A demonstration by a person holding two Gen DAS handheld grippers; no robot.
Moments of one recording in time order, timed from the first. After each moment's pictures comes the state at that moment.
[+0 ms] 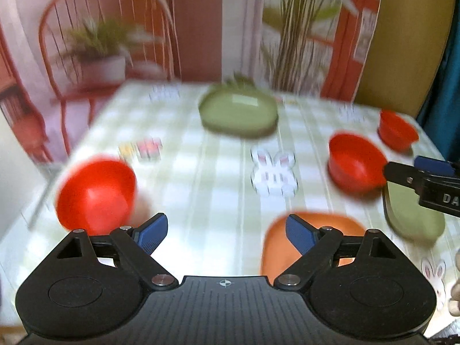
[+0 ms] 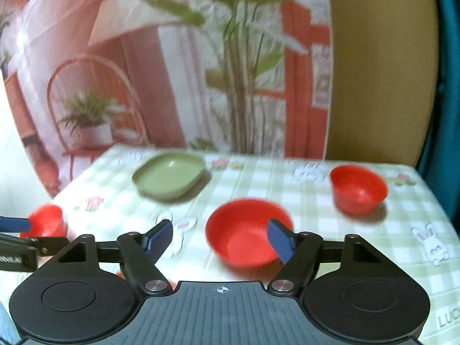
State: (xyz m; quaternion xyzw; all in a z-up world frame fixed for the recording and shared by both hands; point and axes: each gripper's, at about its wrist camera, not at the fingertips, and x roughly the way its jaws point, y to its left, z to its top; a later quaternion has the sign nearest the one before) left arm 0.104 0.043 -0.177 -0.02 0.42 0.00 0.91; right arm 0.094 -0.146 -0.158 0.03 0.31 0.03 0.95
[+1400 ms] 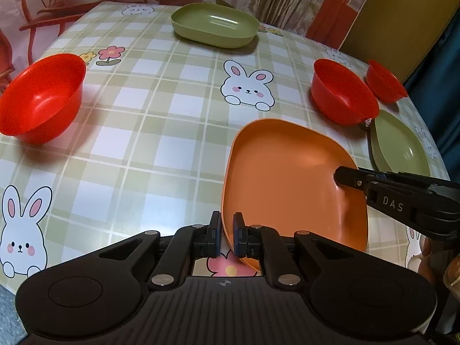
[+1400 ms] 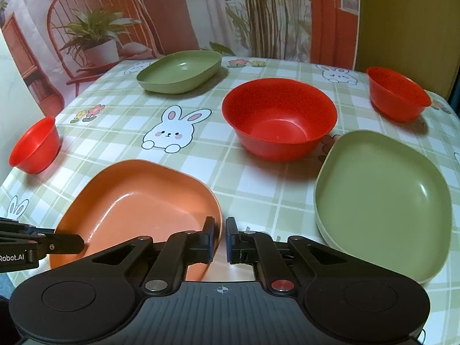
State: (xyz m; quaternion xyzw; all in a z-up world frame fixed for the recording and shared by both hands) left arm 0.091 0.033 -0.235 -0.09 0.51 -0.05 0.85; right arm 0.093 -0.132 -0.245 0.03 0.44 0.06 0.89
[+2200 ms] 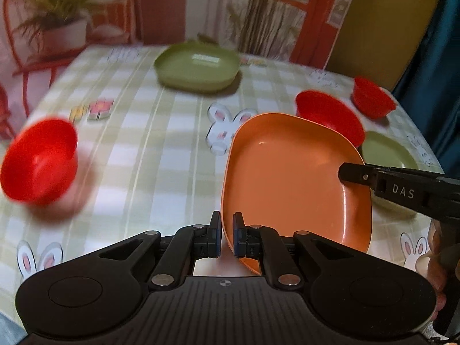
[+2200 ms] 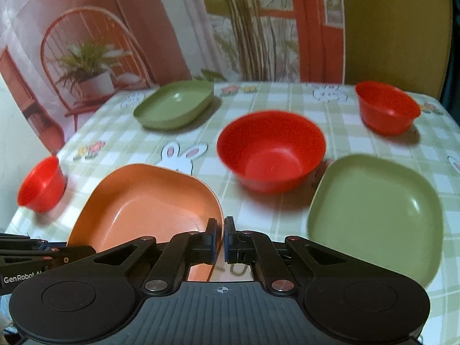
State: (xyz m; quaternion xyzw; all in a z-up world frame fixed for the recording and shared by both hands) left arm 0.108 0.020 -0.197 -0.04 0.46 -0.07 0.89; right arm 0.102 -0.144 -0.216 0.08 0.40 0.05 0.91
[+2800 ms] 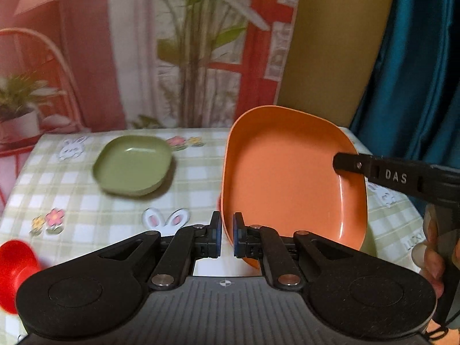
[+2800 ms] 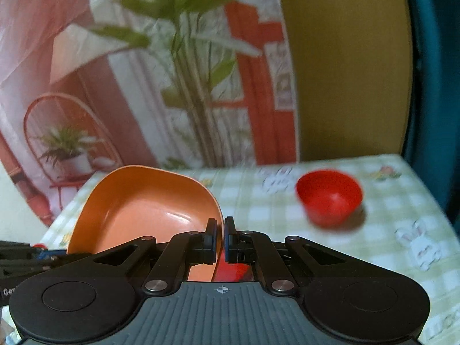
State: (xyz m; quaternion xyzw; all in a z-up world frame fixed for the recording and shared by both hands) left arm 0.157 -0.063 -0.121 0.00 0.38 -0.13 0.92; right arm 0.125 -0.228 -0.124 0.09 0.30 0.00 0.95
